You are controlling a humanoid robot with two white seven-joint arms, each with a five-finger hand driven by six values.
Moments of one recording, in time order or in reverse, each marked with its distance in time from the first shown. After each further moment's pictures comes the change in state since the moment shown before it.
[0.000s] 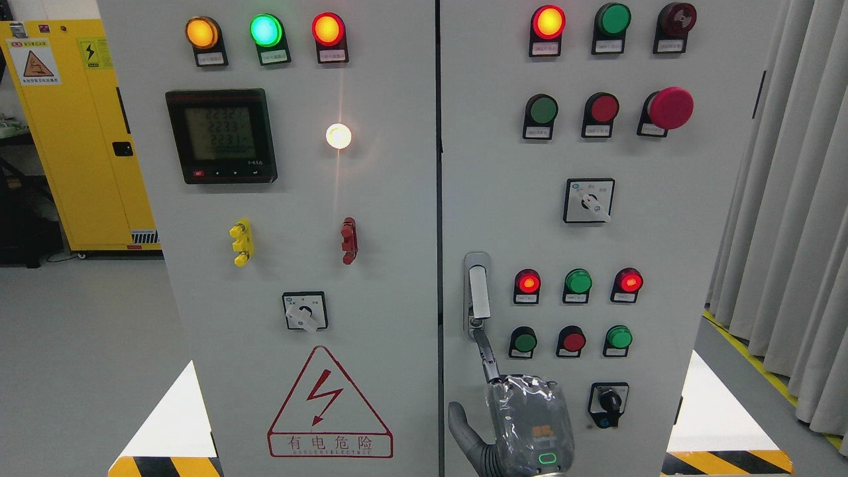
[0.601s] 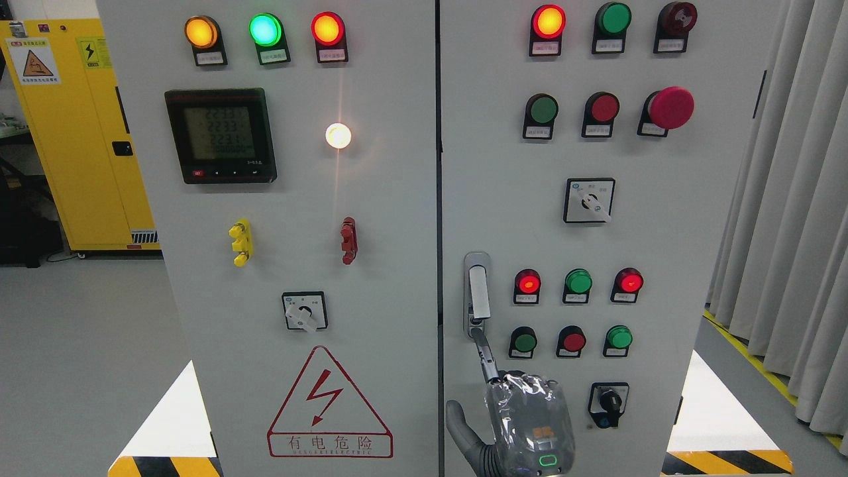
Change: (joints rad) left arm 0.000 0.000 0.000 0.000 0.000 0.000 0.000; right arm 0.010 -0.002 0.006 -0.032 -0.001 -0.013 -0.019
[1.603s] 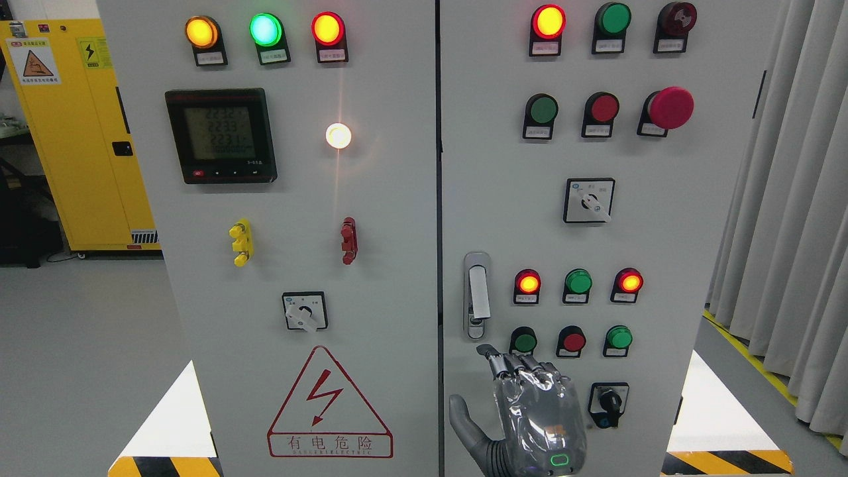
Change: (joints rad) left arm 0.000 0.000 0.000 0.000 0.000 0.000 0.000; right arm 0.014 0.000 -0.009 -0.063 -0.018 0.004 -0.005
